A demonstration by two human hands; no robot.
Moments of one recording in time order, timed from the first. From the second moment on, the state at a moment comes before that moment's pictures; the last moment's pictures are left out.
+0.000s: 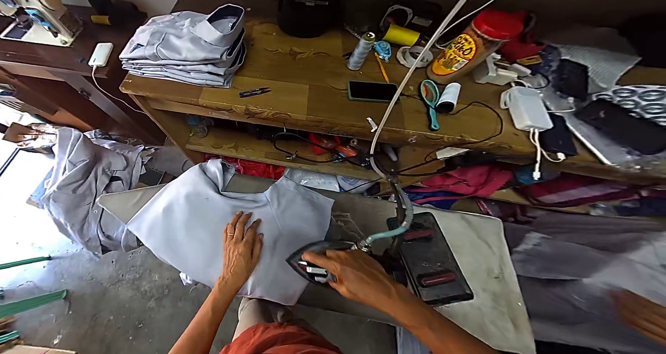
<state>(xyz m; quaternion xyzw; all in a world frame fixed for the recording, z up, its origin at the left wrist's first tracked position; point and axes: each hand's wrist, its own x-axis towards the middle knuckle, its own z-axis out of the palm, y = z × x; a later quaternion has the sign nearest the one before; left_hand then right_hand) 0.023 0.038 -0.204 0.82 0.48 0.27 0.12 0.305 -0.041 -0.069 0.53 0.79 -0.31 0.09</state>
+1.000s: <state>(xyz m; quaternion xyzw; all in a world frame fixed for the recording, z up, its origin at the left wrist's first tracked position) 0.058 -0.048 -0.187 0.91 0.34 0.18 0.17 0.468 -0.089 -0.079 0.83 0.49 -0.25 -0.10</state>
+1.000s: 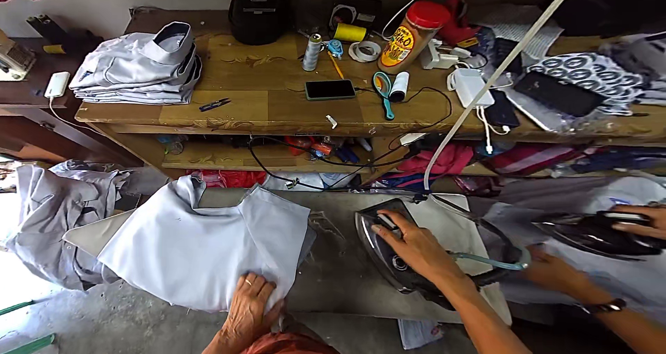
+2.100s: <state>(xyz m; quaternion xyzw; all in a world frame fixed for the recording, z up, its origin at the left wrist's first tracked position) 0.099 0.196 -0.172 0.75 0.49 -0.01 0.44 0.293 0.083 -0.059 0.77 0.54 -0.35 -0.05</state>
